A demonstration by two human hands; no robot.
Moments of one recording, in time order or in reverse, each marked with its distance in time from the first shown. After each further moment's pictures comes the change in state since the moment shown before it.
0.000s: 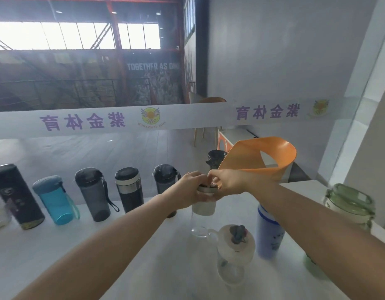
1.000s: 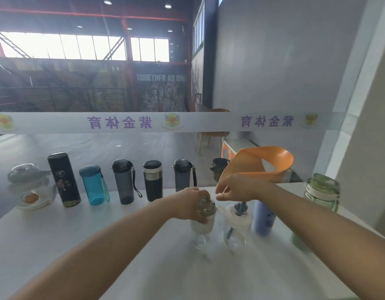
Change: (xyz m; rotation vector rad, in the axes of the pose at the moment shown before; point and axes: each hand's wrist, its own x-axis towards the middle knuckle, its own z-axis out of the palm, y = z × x) left_hand -0.135 0.056 -0.041 0.112 -0.291 -0.102; right_hand -0.116 -0.077 0.031 -0.178 0.119 -0.095
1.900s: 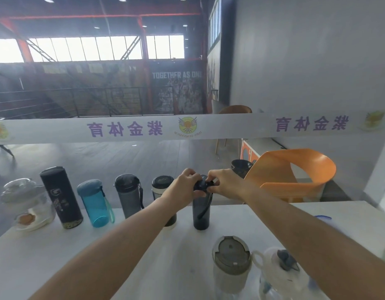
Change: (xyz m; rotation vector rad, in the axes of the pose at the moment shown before) left_hand 0.109 -0.142 -0.032 0.004 0.429 -0.142; right_hand 0.205 0.018 0.021 0.210 0.247 -0.079
